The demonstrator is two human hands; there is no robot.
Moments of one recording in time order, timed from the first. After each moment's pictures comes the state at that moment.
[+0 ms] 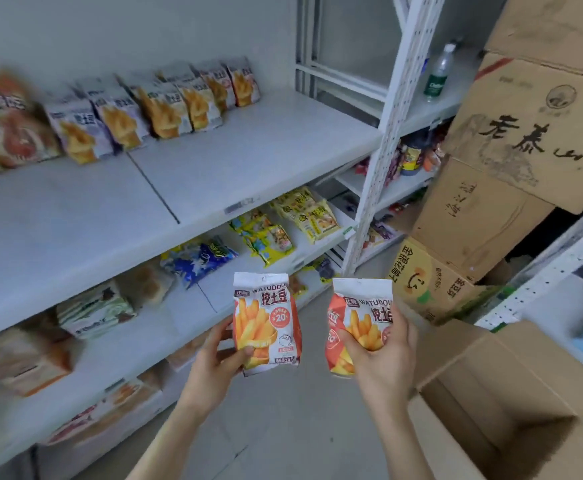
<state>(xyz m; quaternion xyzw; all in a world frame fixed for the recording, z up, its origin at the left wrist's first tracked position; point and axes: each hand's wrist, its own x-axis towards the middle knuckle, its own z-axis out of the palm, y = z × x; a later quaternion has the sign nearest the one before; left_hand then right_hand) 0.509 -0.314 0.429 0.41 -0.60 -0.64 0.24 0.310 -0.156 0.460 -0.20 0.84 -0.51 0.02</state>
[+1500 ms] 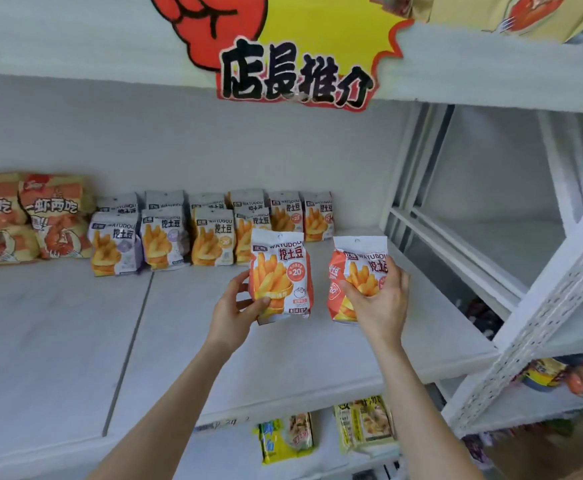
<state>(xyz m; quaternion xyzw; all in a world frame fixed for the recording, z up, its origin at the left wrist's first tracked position) 0.231 -0.693 0.541 0.45 -0.57 -0.48 0.49 -0.005 -0.641 0.578 -0.45 0.69 -0.56 0.01</state>
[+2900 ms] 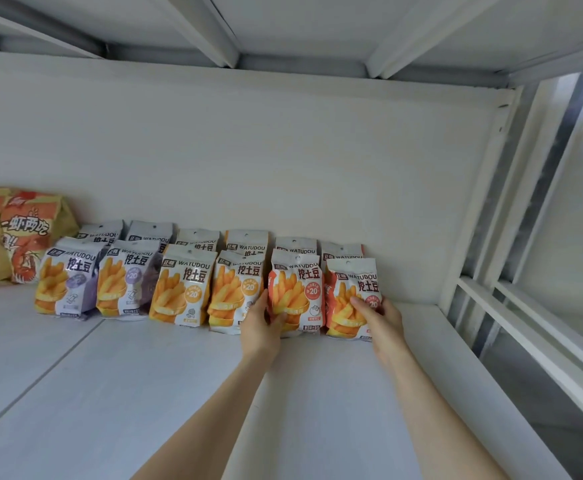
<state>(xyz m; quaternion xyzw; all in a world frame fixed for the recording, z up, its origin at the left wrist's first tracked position) 0.087 -0.909 0.483 0.60 -0.50 -0.29 0.55 -0.125 -0.948 0.489 -0.43 0.49 -0.62 0.44</state>
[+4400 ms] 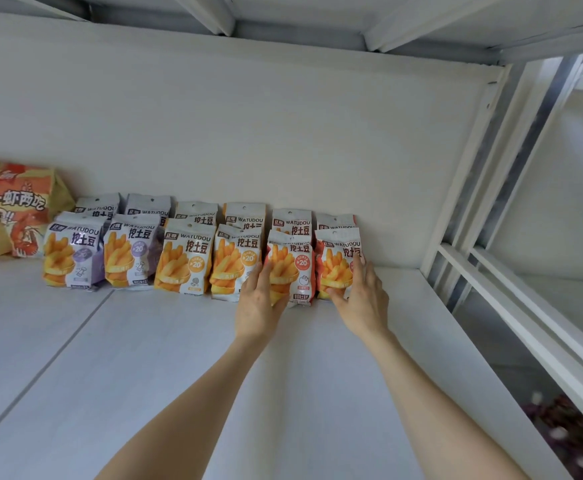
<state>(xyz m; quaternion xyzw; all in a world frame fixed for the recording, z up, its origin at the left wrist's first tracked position) 0.103 -0.867 0.490 0.61 -0.66 -0.08 0.44 -0.094 -0.882 0.511 -0.66 0.69 -0.30 0.00</state>
